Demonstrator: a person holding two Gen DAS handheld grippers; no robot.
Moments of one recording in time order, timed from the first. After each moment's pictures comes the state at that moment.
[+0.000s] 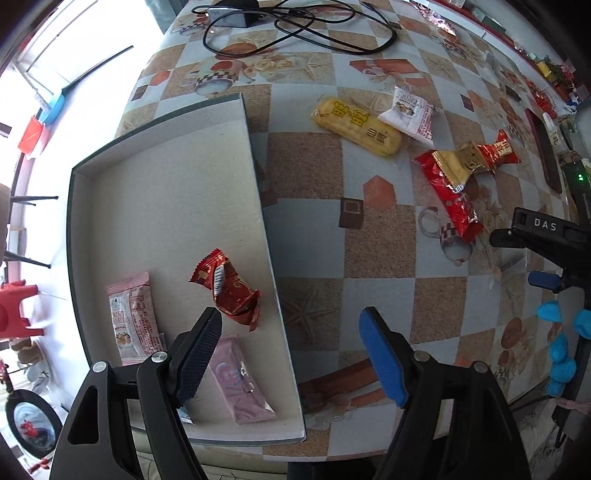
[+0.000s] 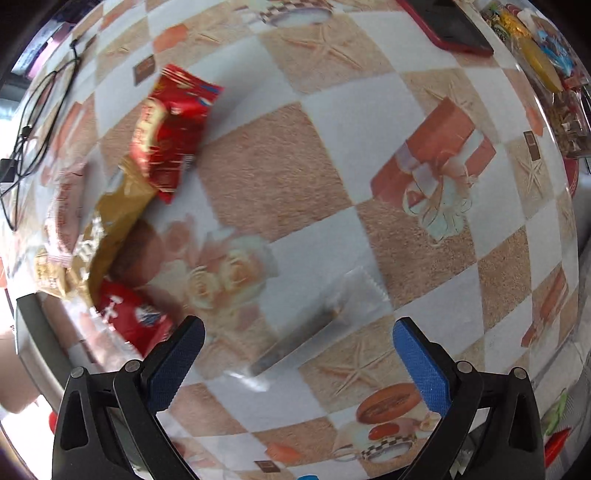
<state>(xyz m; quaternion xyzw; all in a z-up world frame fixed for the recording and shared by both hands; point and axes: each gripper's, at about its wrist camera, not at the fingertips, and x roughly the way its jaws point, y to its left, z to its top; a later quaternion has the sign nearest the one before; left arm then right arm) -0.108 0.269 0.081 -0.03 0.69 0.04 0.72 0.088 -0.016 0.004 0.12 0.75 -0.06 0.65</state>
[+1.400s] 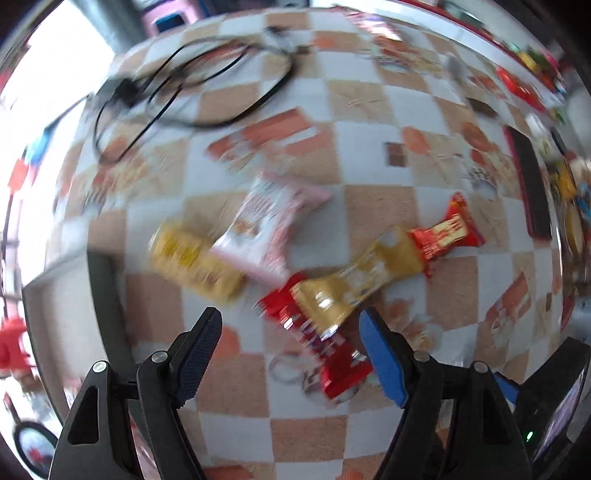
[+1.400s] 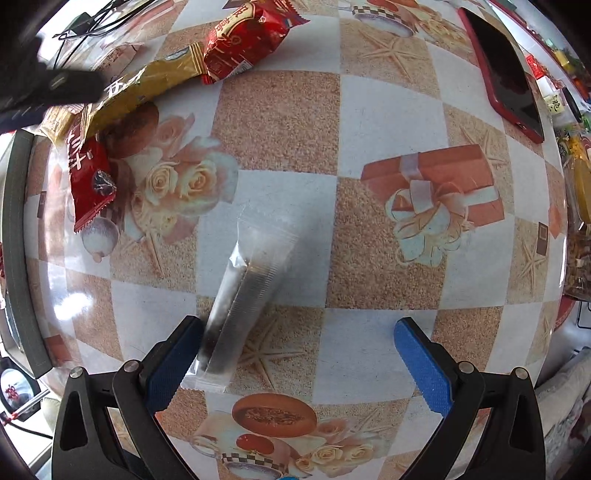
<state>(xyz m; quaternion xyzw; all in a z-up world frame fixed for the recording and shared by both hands) 0.015 0.164 0.070 -0.02 0.68 0.04 0.74 -0.040 -0.005 -0.002 -0.06 0.72 0.10 0.68</state>
